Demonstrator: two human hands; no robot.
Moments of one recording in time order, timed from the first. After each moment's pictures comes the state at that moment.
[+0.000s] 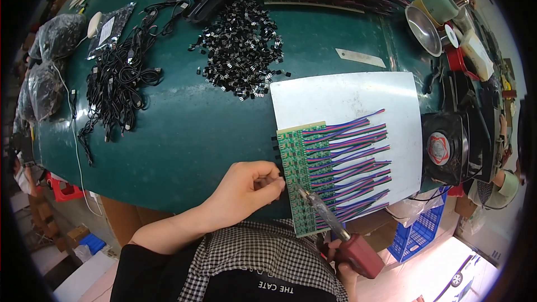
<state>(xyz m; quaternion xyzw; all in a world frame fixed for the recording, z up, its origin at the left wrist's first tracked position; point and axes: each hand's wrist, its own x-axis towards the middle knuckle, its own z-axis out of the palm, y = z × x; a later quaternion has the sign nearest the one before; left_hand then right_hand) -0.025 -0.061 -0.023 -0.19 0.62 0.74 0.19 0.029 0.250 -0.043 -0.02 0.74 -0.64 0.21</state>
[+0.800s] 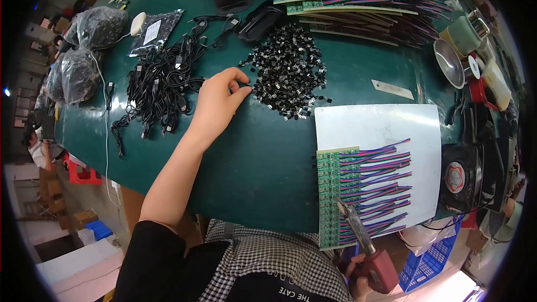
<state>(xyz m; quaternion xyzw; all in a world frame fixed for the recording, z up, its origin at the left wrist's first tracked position) -0.081 -0.191 -0.027 -0.27 0.87 0.41 -0.07 0.017 0.235 -0.022 0.05 0.64 -0.70 0.33</state>
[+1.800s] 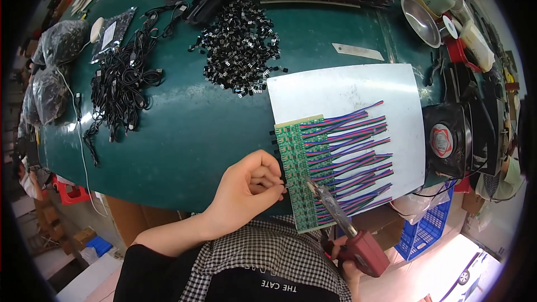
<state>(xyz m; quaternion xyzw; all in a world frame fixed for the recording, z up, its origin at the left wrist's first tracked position) -0.019 -0.051 -0.005 -0.21 0.57 0.78 0.15 0.019 0.226 -0.022 0.06 0.63 -0.74 0.22</state>
